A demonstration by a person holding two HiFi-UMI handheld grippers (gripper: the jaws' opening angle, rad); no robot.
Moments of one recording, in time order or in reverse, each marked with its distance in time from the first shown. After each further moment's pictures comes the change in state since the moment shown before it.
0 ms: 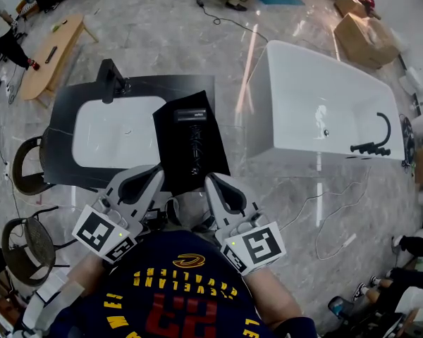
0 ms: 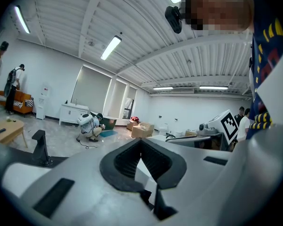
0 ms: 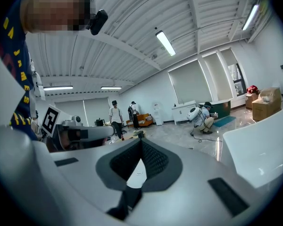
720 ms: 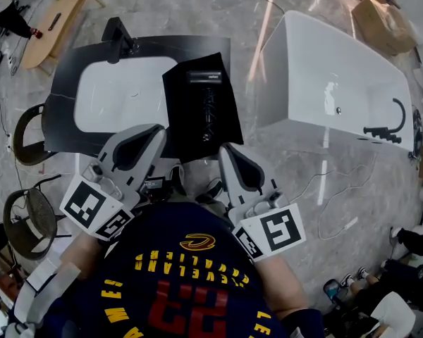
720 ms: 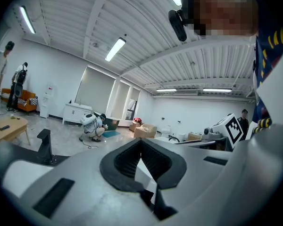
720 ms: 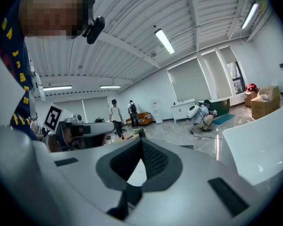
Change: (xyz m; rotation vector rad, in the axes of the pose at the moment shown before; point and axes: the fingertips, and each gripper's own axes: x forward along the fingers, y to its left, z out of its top) left arm -0.011 0.018 0.006 -0.034 -0.017 0.036; right arm 0.003 0.007 -0.004 0.016 0.020 -0.006
